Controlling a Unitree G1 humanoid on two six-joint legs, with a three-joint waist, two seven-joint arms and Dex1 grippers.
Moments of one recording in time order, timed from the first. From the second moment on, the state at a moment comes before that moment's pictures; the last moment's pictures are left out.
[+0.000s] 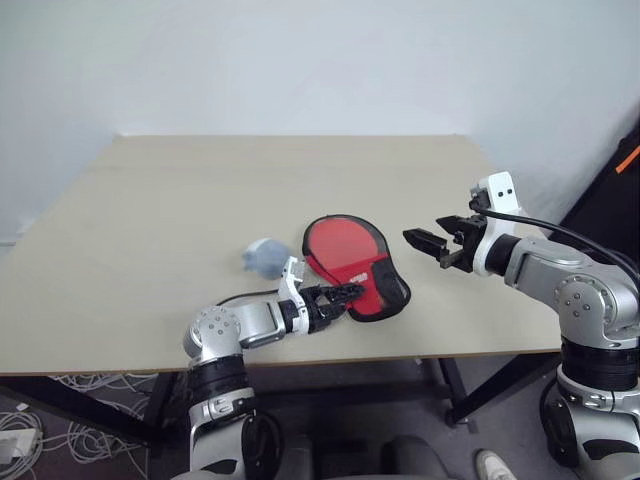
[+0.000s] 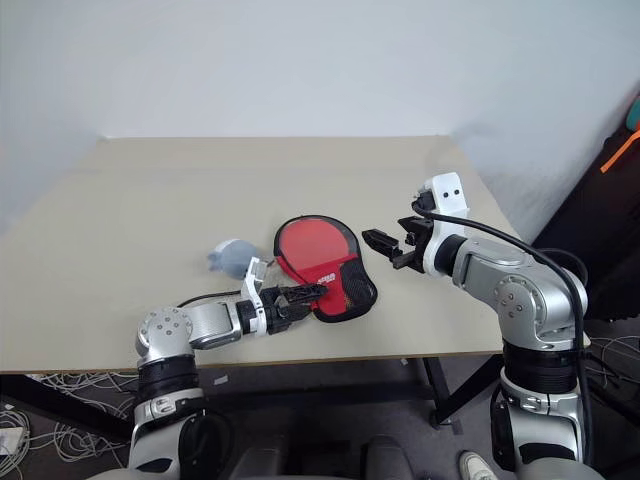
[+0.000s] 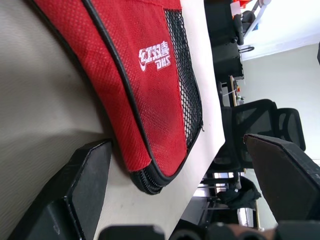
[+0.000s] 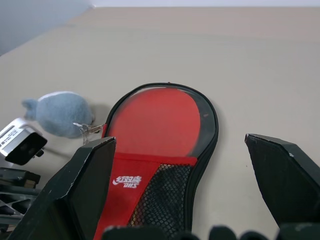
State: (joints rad) left arm -0.49 -0.04 0.48 0.12 -0.83 1.50 -0.17; right arm -0.55 -0.45 -0.15 -0.33 0.63 1.17 0.35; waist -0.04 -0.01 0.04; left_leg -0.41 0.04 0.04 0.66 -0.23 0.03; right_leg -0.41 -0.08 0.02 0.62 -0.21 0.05
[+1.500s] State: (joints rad) left arm -0.51 0.19 0.17 0.18 -0.96 1.60 -0.20; right arm -0.55 -0.40 -0.14 -0.34 0.63 1.18 0.31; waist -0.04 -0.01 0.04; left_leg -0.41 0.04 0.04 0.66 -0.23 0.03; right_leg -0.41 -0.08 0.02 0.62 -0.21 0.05
